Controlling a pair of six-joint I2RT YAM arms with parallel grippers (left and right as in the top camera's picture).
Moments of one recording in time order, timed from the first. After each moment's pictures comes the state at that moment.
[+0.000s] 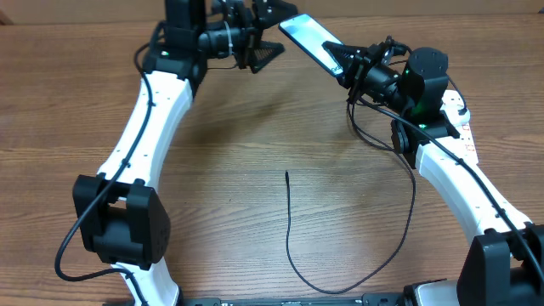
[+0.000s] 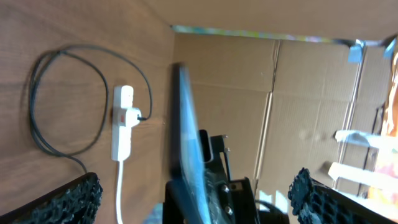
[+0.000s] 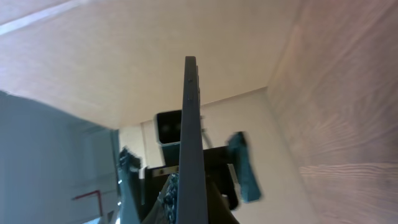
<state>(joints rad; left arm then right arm) -0.22 1.93 1.74 -0.19 0.97 -1.29 0.16 1.58 1.07 0.44 -0.67 1.81</state>
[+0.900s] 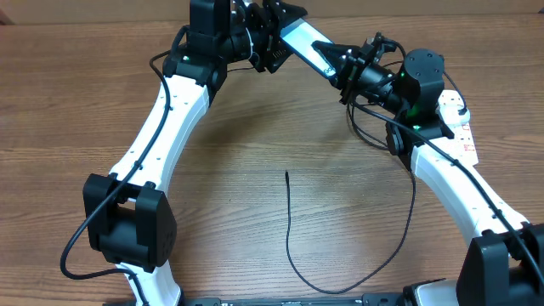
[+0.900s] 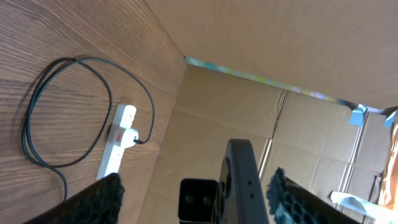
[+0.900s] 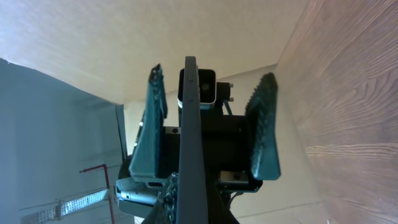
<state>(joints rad) -0.29 1.93 1.73 -0.19 0.74 -1.47 0.20 1.58 1.07 0.50 -0.73 1.84</state>
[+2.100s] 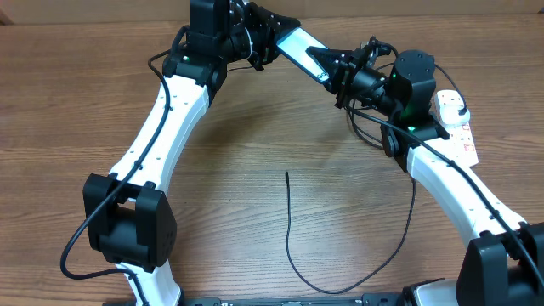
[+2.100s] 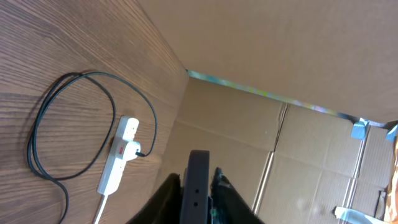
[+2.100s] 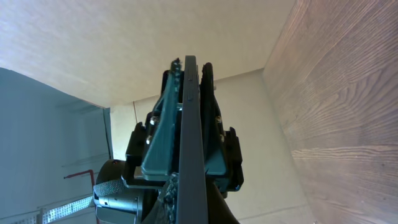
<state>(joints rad) -0.29 1.93 1.73 -0.19 0.69 -1.48 0.23 1.58 1.07 0.44 -0.69 1.78</state>
